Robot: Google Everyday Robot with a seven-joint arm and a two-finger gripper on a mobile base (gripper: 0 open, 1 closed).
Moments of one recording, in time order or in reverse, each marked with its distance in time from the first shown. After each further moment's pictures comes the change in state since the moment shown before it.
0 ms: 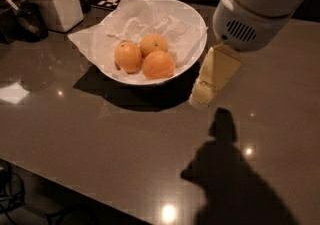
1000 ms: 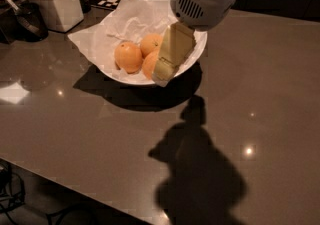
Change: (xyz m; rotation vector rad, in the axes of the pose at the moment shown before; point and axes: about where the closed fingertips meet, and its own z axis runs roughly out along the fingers) arm -0.066 -0.008 0.011 -0.009 -0.020 0.044
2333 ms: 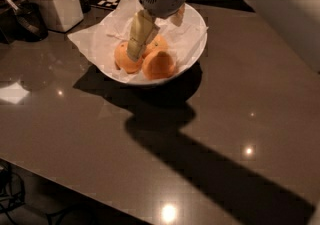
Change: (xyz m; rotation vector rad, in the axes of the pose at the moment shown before) arm -0.078 -0.033 0.067 -0.096 0.062 0.121
